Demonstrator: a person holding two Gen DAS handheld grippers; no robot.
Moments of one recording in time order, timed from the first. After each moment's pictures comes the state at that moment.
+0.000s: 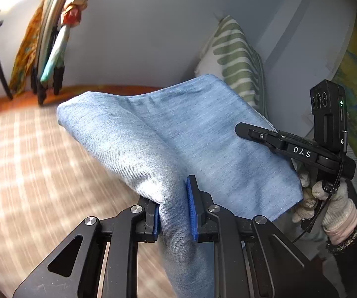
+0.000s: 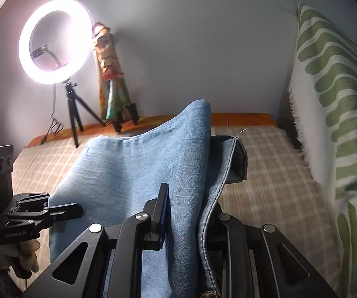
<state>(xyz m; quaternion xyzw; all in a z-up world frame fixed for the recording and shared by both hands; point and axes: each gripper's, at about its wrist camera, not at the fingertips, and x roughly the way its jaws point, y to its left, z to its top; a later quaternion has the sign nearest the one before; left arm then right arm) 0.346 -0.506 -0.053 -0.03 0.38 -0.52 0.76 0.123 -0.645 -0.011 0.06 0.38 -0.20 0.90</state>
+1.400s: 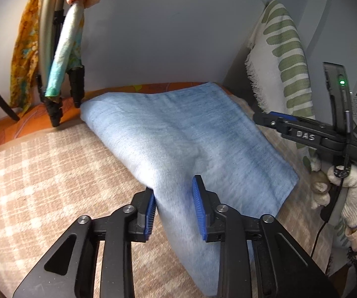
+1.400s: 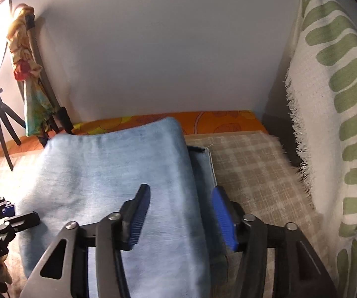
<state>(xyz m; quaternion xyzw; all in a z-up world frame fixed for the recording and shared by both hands) 0.438 -0.564 -0.082 0.04 0.41 -0.44 0.80 0.218 -0.744 -0.060 0.05 0.40 -0.28 0.87</state>
